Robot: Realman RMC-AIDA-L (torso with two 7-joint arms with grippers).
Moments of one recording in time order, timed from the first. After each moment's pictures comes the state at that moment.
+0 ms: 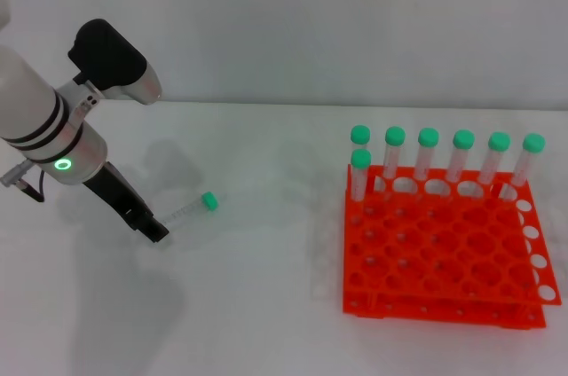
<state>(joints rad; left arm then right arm) -1.22 -1.98 2.85 -0.47 0.67 1.11 -1.80 0.53 2.02 -1.31 -0.17 0.11 -0.97 0.30</state>
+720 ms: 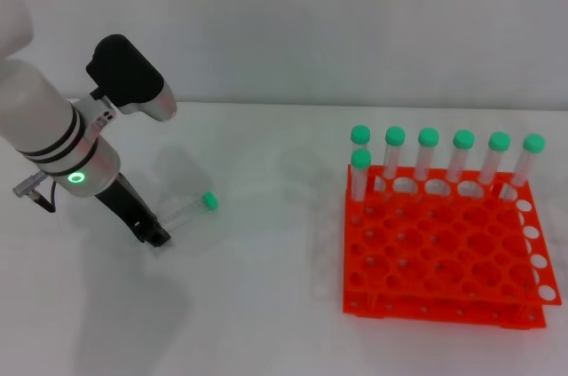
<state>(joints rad) -1.22 -2.01 2.85 -0.45 0.70 1.07 -1.80 0.52 2.02 -1.31 -0.17 0.11 -0.97 0.31</state>
